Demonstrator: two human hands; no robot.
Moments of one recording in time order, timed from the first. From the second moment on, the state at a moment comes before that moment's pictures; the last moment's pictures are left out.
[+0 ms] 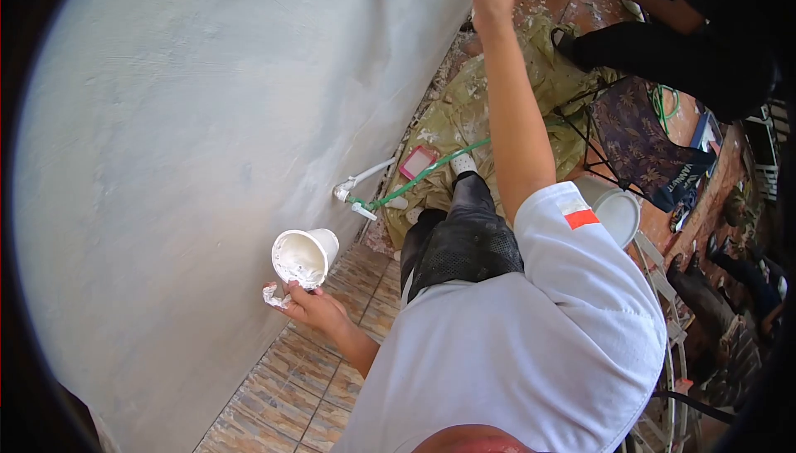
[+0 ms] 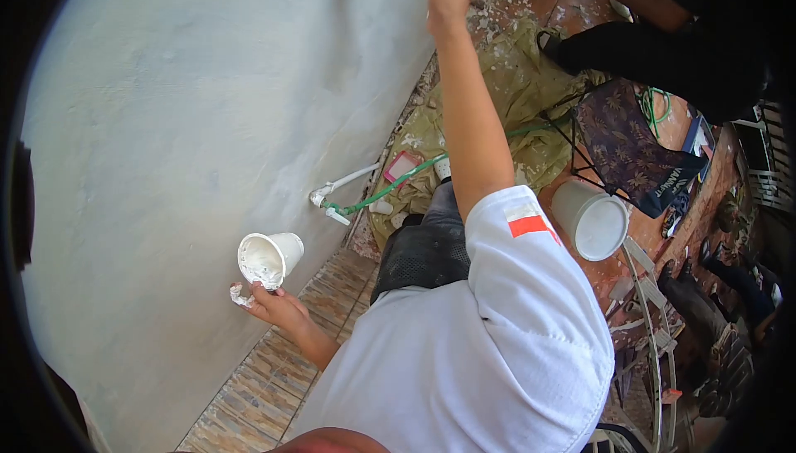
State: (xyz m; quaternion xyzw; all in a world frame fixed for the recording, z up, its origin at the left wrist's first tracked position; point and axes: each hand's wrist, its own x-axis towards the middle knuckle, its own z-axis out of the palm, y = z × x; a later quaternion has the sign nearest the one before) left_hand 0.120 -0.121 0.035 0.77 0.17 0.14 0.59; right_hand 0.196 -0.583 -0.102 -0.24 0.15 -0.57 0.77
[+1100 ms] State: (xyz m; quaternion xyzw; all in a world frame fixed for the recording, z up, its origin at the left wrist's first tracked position) left_hand 0.136 -0.026 0.003 0.76 0.01 0.01 0.65; right_hand 0.182 -0.344 0.066 -0.36 0.15 -0.42 0.82
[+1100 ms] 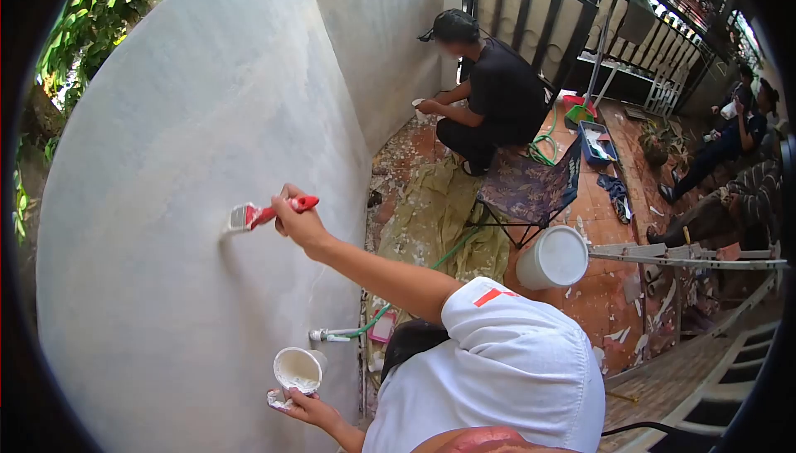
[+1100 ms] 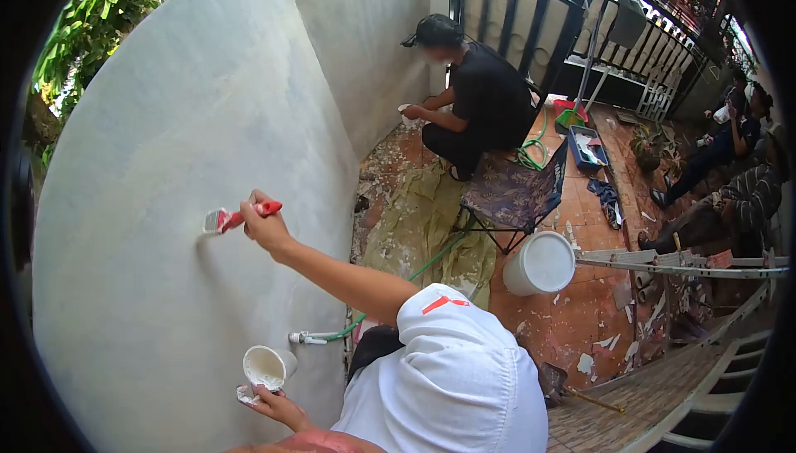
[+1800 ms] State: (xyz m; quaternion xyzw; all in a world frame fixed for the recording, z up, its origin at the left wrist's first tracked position) left_hand 0.125 0.136 -0.012 0.71 0.04 -0.01 0.70; right_hand 0.076 -0.180 0.043 -0.40 0.32 -0.44 0.74
